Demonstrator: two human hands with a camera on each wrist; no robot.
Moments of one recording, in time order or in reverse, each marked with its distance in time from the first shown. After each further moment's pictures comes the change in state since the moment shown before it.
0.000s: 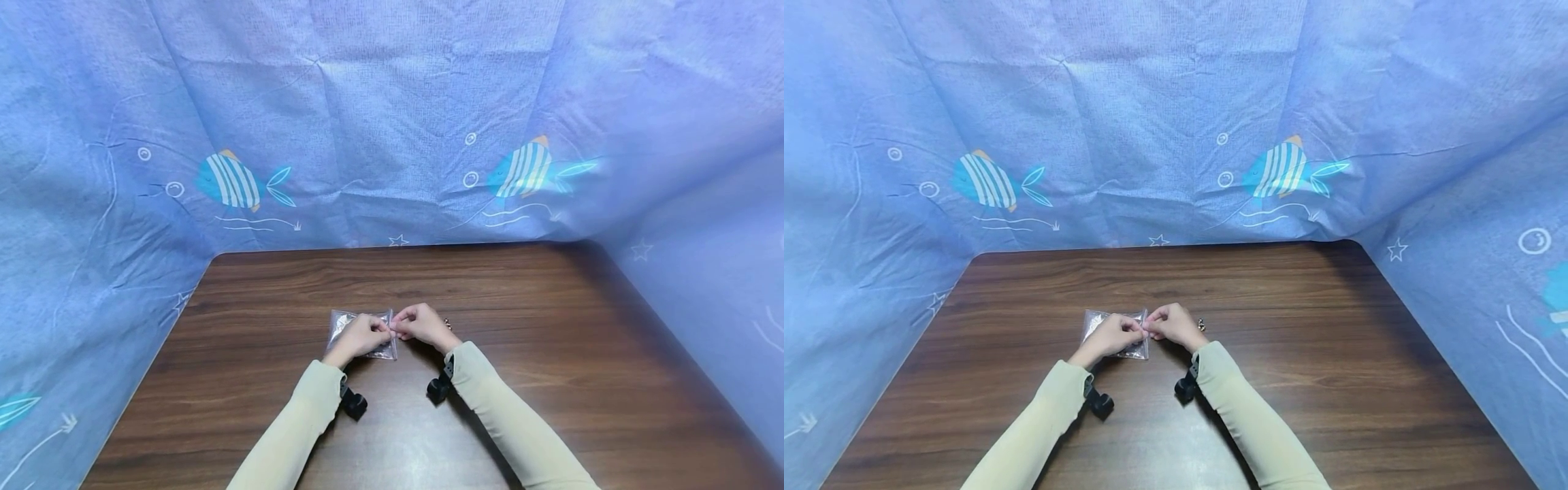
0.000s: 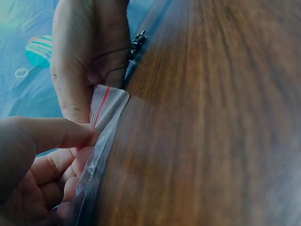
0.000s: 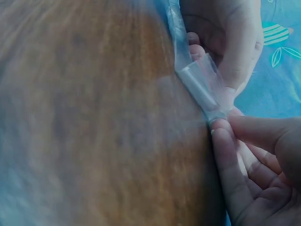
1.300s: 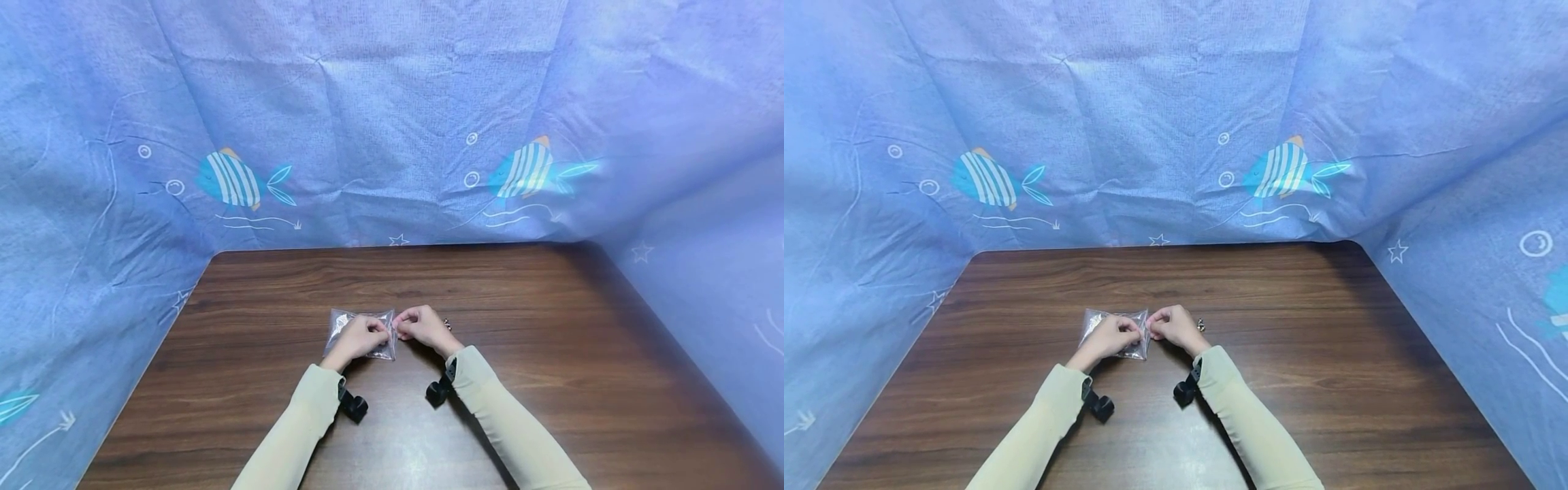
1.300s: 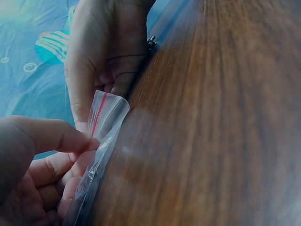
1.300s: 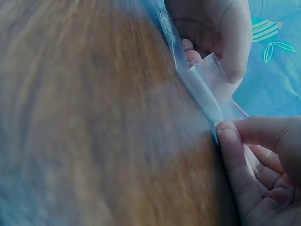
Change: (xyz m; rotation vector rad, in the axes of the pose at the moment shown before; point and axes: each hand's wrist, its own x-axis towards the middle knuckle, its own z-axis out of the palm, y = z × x) left_hand -0.005 -0.002 0.003 -0.063 0.061 -0.045; right_hand 0.001 0.011 0.002 0.035 0.038 -0.038
